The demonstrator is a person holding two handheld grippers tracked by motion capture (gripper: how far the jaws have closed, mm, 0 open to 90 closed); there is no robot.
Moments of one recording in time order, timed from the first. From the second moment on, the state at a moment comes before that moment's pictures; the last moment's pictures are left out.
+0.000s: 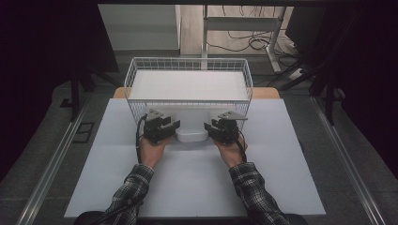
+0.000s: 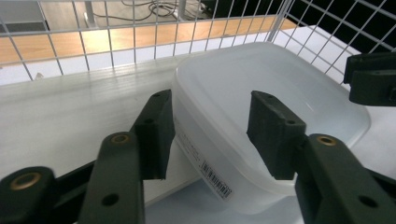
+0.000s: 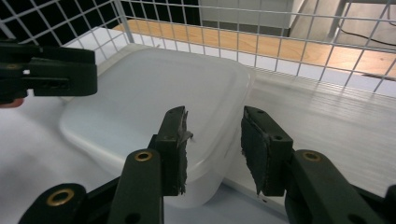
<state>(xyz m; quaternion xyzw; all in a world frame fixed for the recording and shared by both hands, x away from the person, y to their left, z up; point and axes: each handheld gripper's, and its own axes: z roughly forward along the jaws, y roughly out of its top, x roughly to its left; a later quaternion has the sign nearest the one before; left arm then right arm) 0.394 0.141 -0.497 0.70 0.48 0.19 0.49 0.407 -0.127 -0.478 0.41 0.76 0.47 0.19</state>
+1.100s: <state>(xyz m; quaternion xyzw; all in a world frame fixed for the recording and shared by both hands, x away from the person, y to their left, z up) 0.288 0.161 -0.507 0.75 0.41 0.13 0.51 0.366 -0.117 -0.490 0.31 0.82 0.47 0.12</state>
